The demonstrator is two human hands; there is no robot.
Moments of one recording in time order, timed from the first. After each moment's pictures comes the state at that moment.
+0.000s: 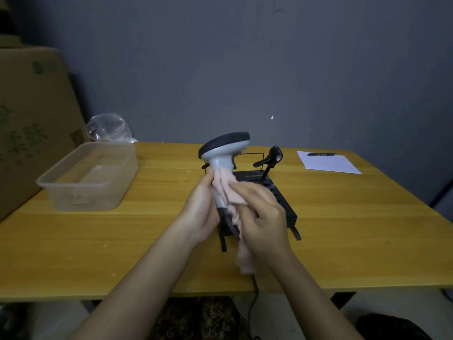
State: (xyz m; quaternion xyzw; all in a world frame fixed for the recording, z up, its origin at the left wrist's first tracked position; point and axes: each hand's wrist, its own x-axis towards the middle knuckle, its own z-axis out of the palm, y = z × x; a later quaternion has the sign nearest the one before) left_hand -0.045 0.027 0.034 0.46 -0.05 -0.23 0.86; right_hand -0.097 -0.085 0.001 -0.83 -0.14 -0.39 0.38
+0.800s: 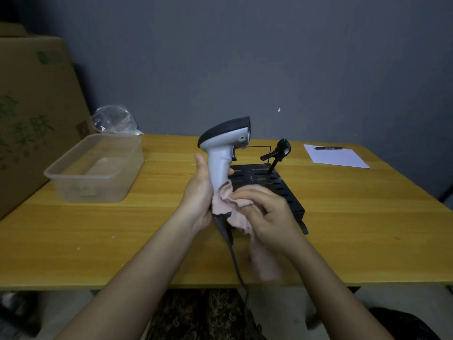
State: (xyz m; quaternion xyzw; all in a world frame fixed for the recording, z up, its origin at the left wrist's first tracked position) left_hand -0.029 0.037 0.026 0.55 -0.01 -0.12 0.83; right_hand -0.099 -0.093 0.008 -0.83 -0.19 -0.24 0.46
